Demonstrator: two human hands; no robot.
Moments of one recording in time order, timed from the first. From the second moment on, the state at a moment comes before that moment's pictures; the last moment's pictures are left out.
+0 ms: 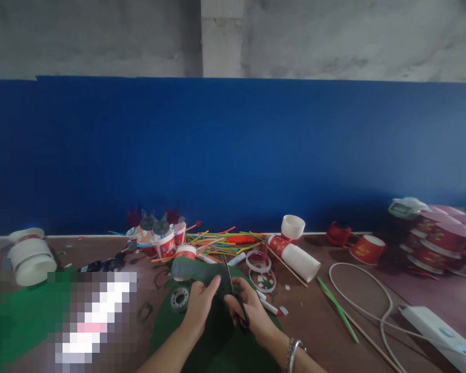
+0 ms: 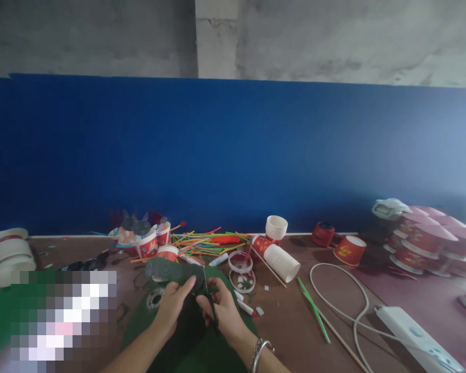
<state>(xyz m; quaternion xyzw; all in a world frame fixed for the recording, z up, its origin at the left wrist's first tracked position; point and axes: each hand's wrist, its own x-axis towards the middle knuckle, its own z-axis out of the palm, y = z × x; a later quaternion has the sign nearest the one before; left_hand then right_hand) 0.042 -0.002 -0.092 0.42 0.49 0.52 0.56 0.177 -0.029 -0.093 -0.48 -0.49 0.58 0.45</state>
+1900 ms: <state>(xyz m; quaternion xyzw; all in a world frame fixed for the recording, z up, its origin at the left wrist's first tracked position) 0.038 0.002 -0.085 0.43 0.40 0.56 0.58 0.180 -0.027 -0.096 -0.49 -0.50 0.58 0.42</state>
